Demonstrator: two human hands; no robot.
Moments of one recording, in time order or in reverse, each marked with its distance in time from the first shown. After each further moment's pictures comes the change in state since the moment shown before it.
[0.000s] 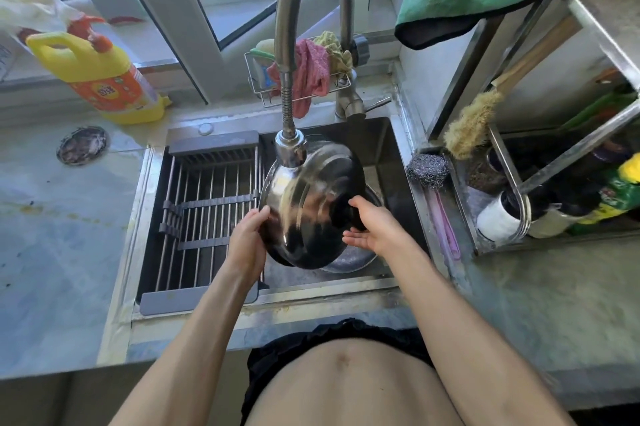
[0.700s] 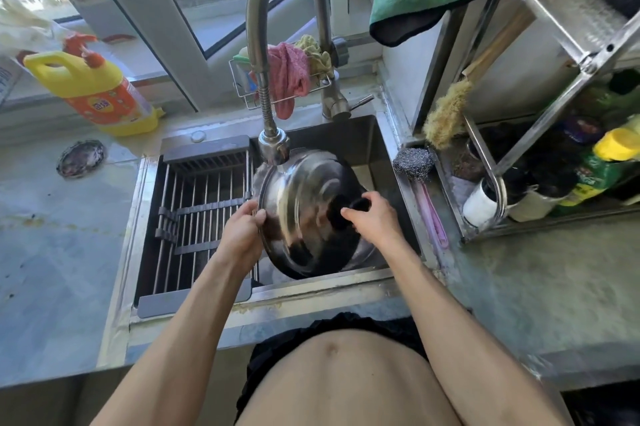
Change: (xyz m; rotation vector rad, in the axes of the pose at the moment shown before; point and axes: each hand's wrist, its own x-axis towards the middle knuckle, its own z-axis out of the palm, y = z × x) left_hand -0.004 0.013 0.018 -0.017 0.039 -0.046; right_hand -0.003 0.019 -0.027 -0.529 0.225 -0.467
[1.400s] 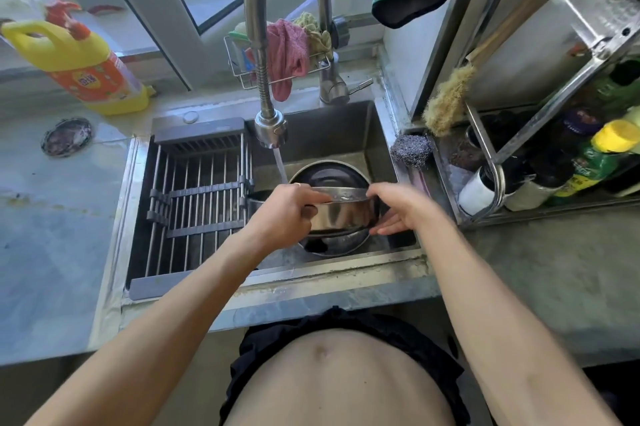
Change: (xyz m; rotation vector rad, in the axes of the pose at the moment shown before) left_hand -0.039 0.017 0.051 1.225 -0.399 0.741; right_hand 0.010 -0.011 -0.052 0.066 -0.276 0.423
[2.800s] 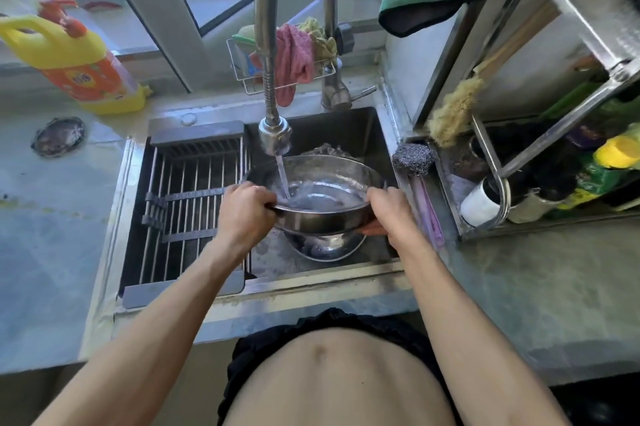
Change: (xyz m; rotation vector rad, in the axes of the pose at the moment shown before) left_hand 0.001 -0.070 -0.003 0.238 0.287 -0.176; right_hand -0.003 0.002 0.033 0.307 0.232 -0.232
